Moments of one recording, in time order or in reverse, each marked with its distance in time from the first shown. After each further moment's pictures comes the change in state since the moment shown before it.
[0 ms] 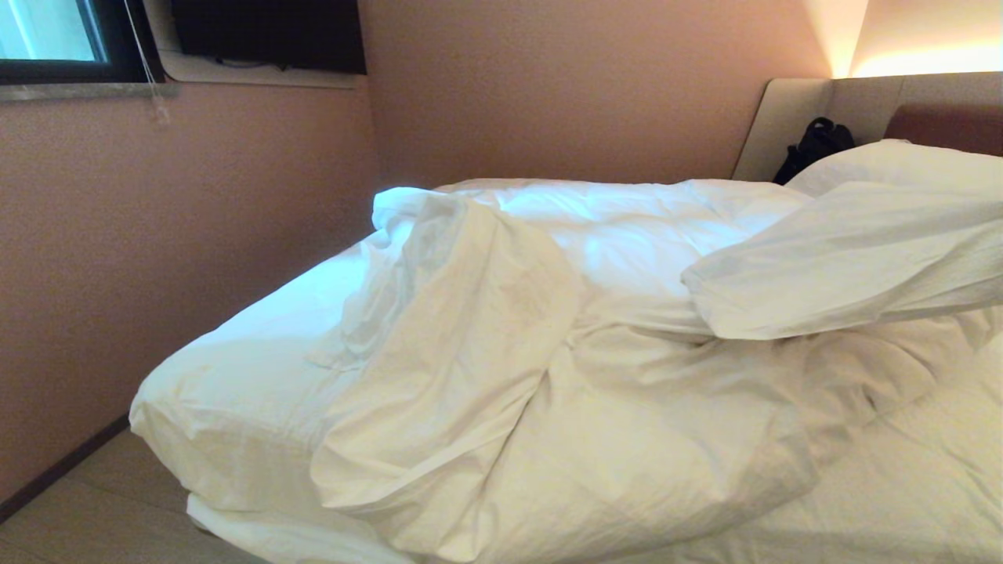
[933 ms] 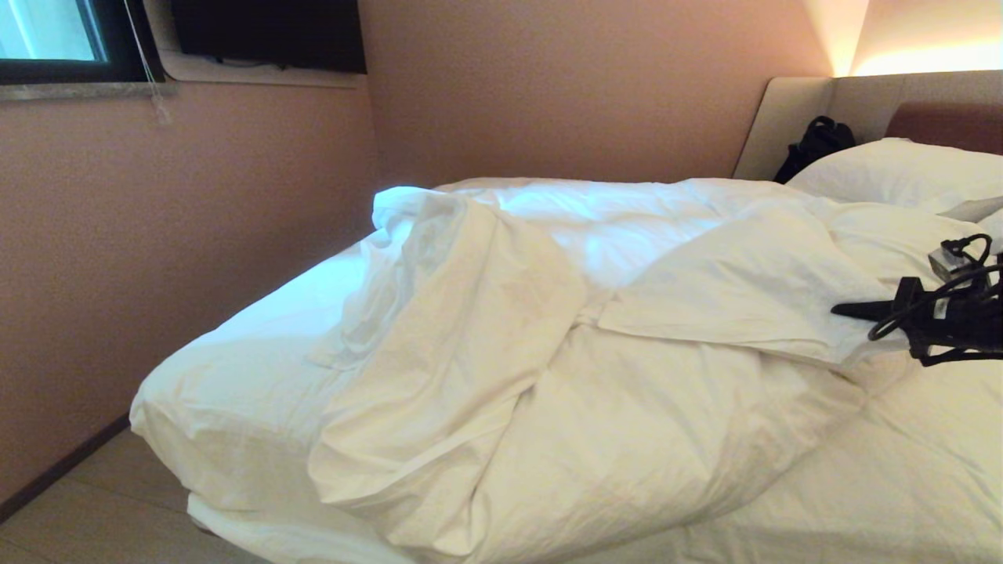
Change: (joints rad) left arm 0.000 0.000 0.000 0.000 0.000 0.000; right arm 0.268 0.367 0.011 -0.006 0.011 -0.047
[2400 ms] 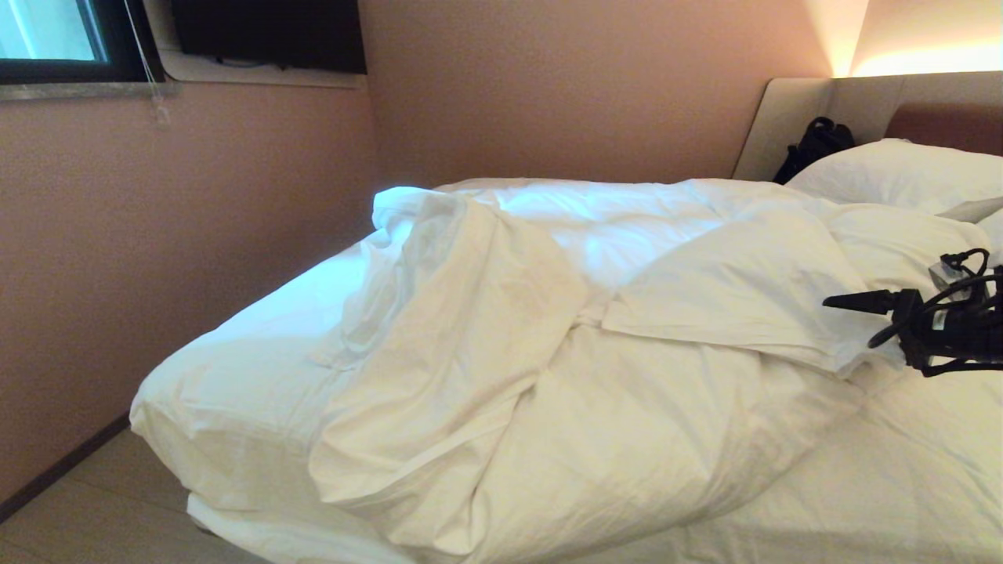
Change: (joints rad) left arm 0.000 0.000 0.000 0.000 0.000 0.000; right arm -0.020 0.068 -0.013 -0.003 -0.008 -0.011
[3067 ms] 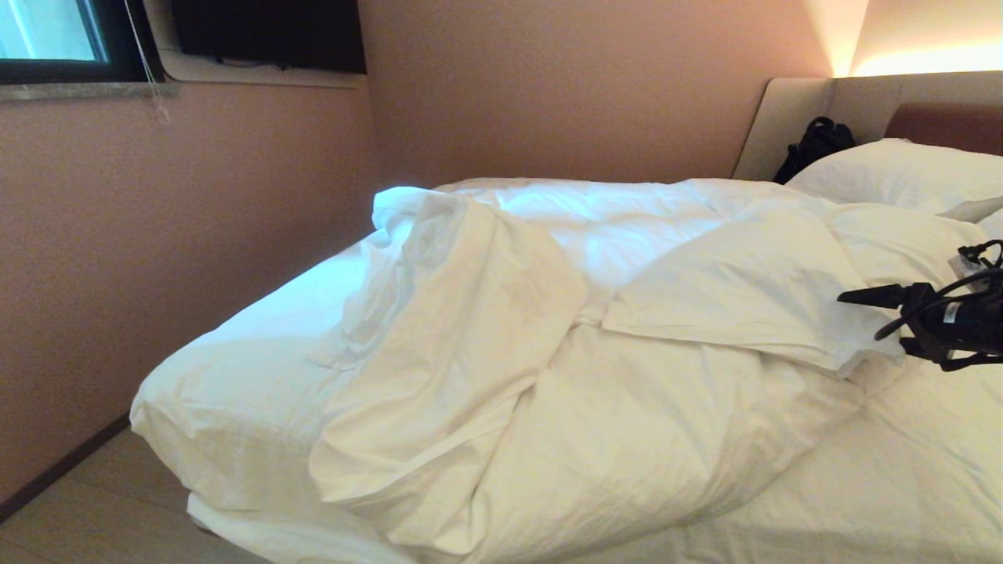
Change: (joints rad) left arm 0.000 0.000 0.000 0.000 0.000 0.000; right arm -0.018 -0.025 -0.016 0.001 -0.123 0.005
